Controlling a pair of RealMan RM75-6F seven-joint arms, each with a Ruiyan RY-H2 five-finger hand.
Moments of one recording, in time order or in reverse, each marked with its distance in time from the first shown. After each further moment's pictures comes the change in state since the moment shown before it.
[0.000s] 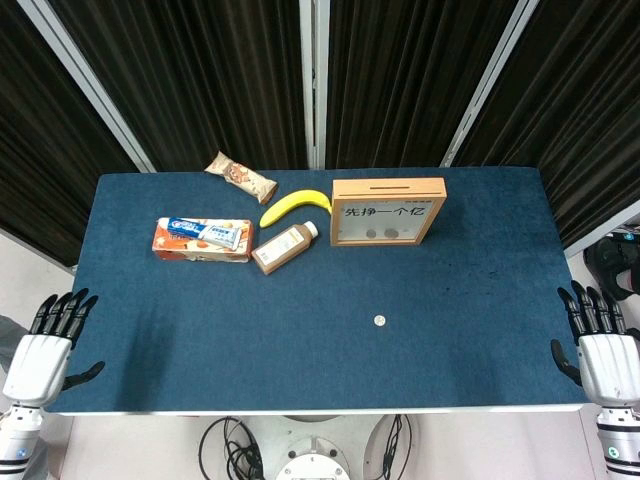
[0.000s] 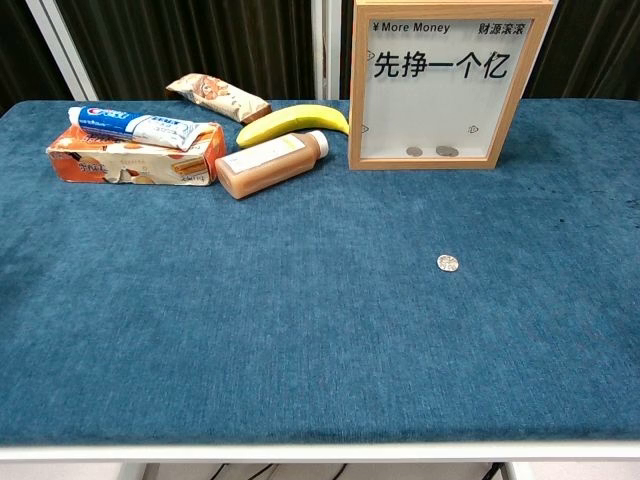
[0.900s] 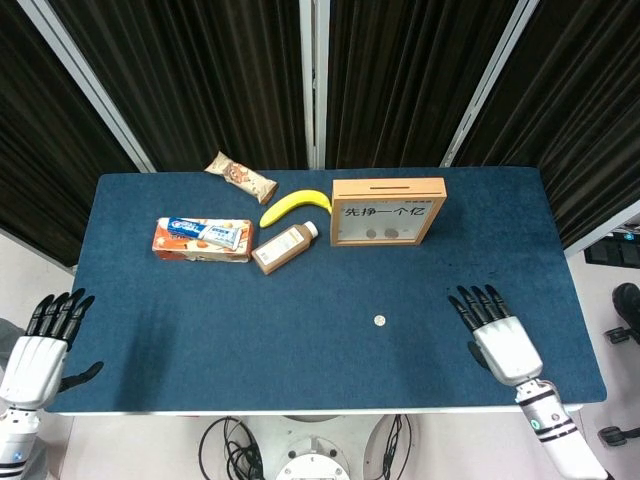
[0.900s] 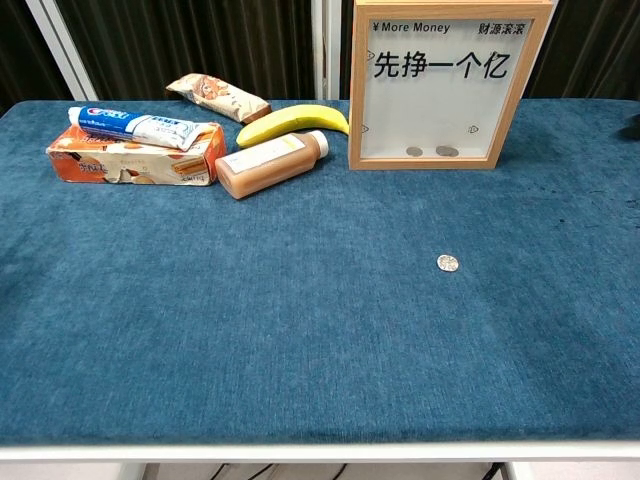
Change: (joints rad) left arm 0.013 -0.008 -0.001 0.027 0.013 0.039 -0.040; right arm 0.200 -0.052 -0.012 -0.137 -0.093 -0.355 -0.294
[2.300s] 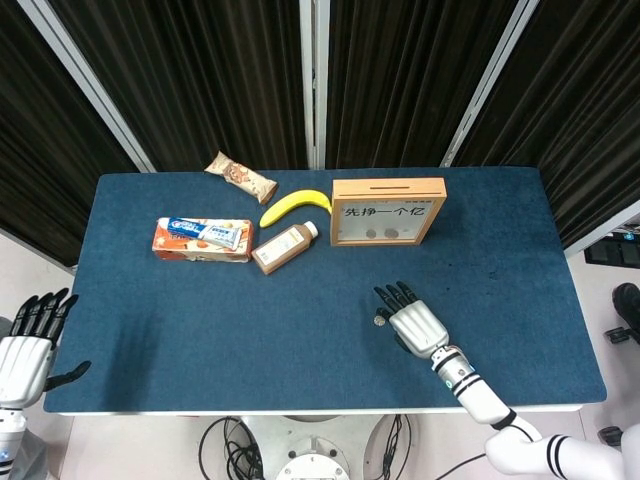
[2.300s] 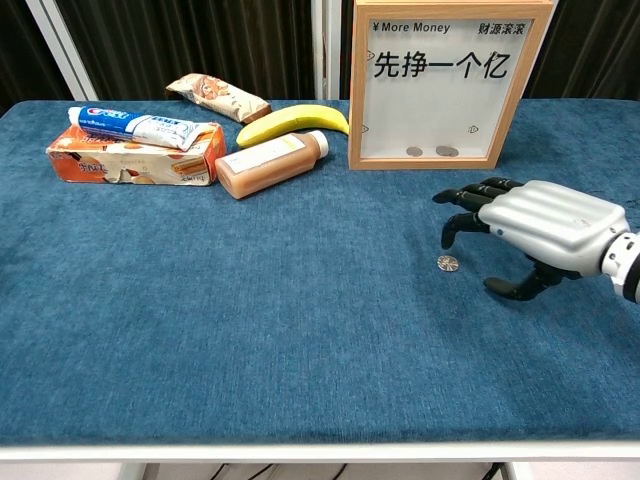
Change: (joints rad) left arm 0.008 0.000 -0.007 0.067 -0.036 -0.011 -0.088; right arm 0.268 -0.319 0.048 0.216 0.194 -0.307 -0.062
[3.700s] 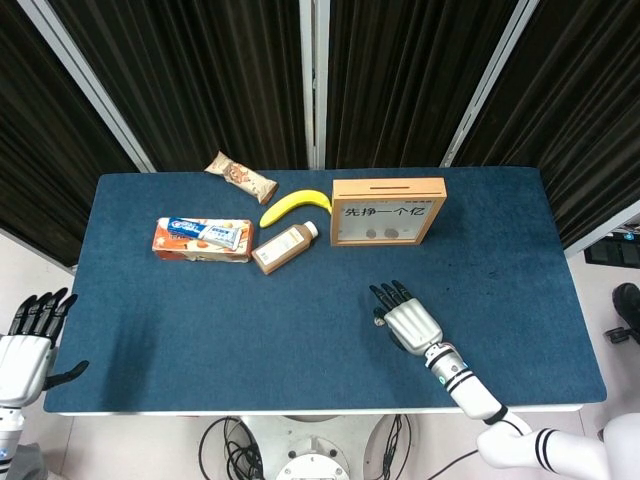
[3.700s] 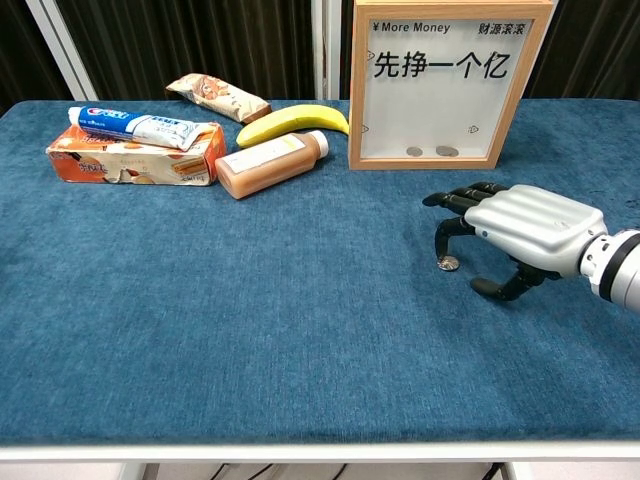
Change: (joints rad) left arm -0.004 0.010 -0.001 -0.005 -0.008 -0.017 0.013; right arm 0.041 -0.046 -0.020 0.056 0.037 0.008 0.028
